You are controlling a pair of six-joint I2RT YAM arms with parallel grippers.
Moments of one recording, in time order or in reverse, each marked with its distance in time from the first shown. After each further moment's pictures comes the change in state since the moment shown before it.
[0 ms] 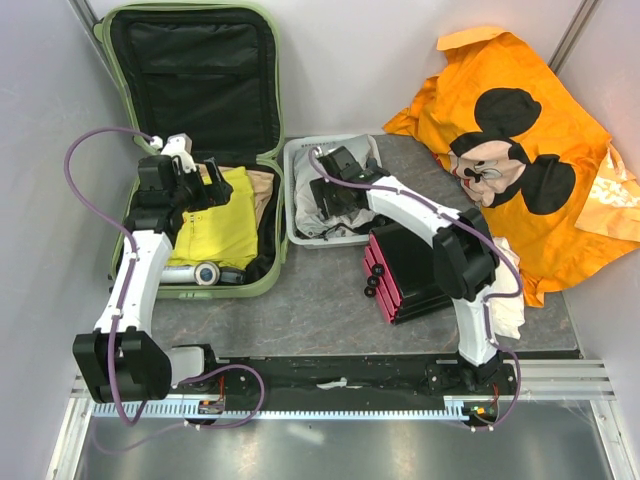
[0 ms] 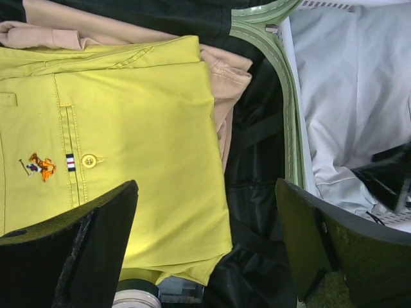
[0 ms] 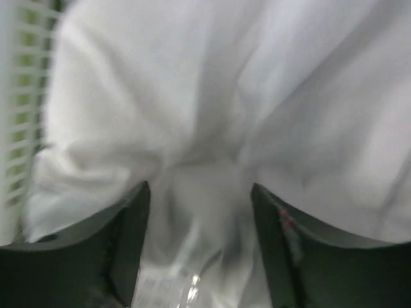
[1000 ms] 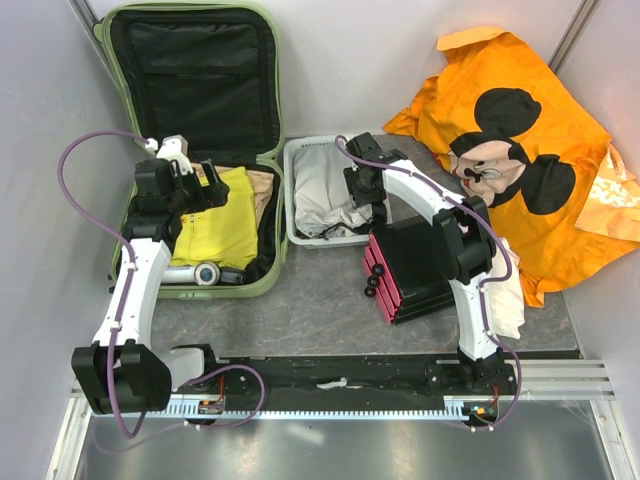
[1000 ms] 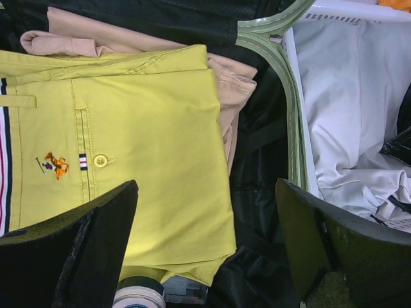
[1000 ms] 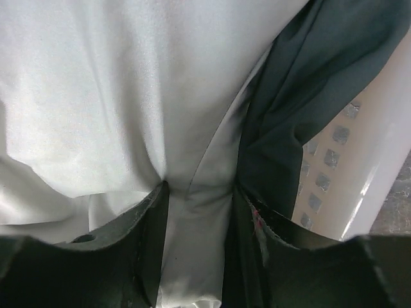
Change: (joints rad) left arm 0.002 -0.053 -0.029 0.018 -0.037 0.000; right arm -0.172 0.114 0.143 -0.159 0.040 -0.070
